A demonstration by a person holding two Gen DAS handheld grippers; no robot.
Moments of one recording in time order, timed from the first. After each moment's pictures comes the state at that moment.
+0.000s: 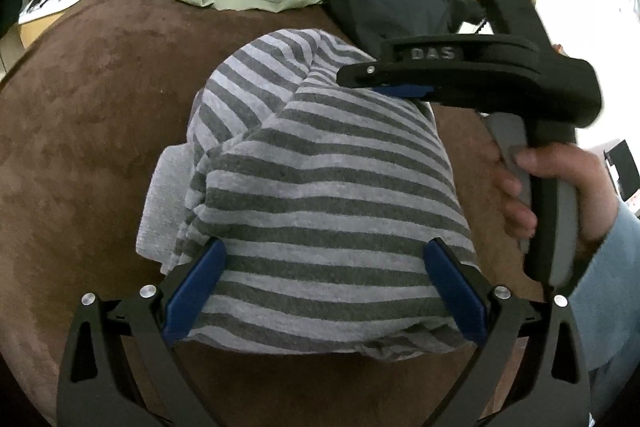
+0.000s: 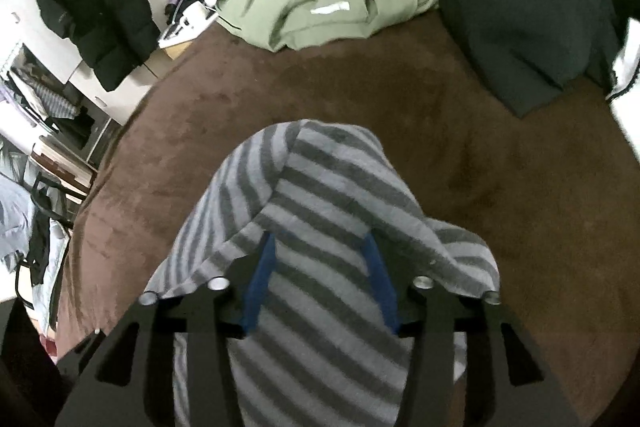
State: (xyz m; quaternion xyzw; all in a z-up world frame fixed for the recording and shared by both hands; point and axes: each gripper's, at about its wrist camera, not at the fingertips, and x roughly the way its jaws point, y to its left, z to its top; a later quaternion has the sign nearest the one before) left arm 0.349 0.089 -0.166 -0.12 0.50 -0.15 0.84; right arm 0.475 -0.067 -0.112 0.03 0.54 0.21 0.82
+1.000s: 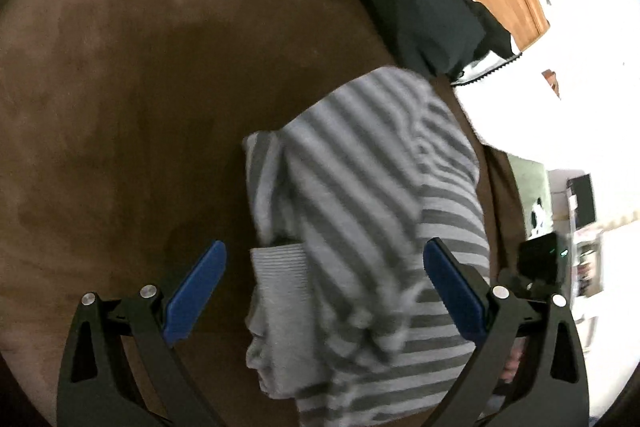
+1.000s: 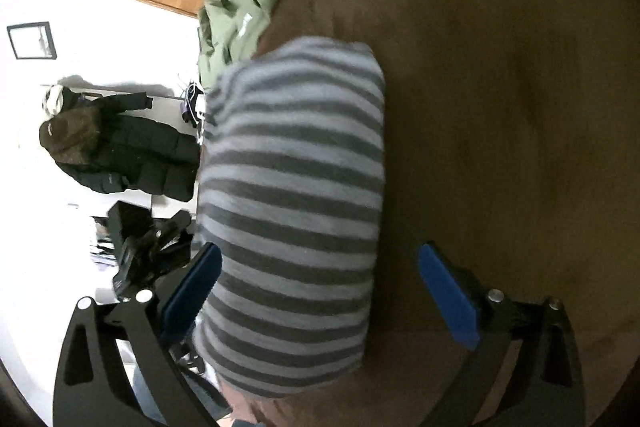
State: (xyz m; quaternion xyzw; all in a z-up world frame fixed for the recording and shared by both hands) left arm 0.453 0.184 -0.204 -0.23 0.58 -0.22 0.75; right arm 0.375 -0.201 -0.195 0.43 0.55 0.21 0.68
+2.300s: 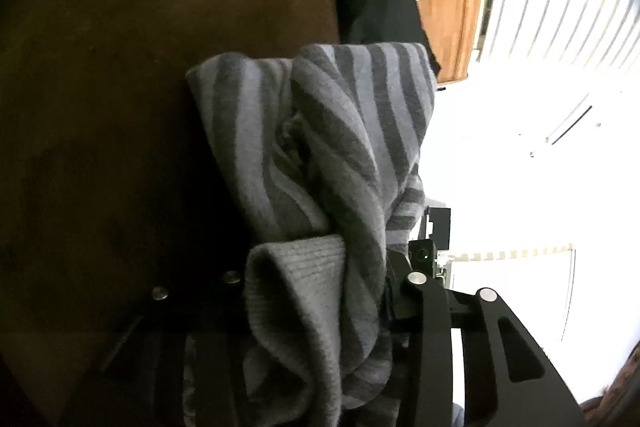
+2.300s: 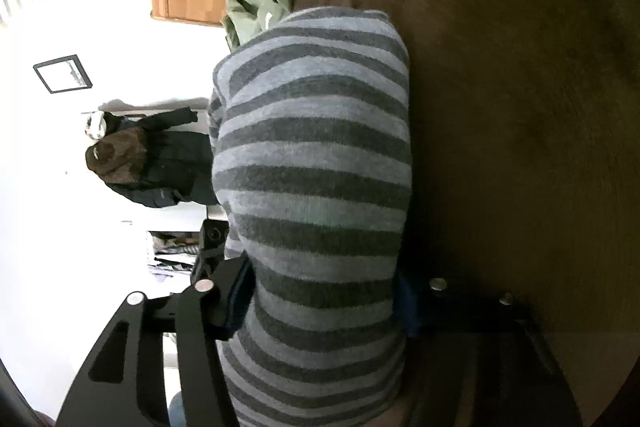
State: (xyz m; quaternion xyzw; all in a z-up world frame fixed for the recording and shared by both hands) left arm 0.424 0.172 -0.278 -0.46 0.53 -0.36 0.61; right arm 0.393 -0.184 -0.212 0.51 0.50 0.26 0.65
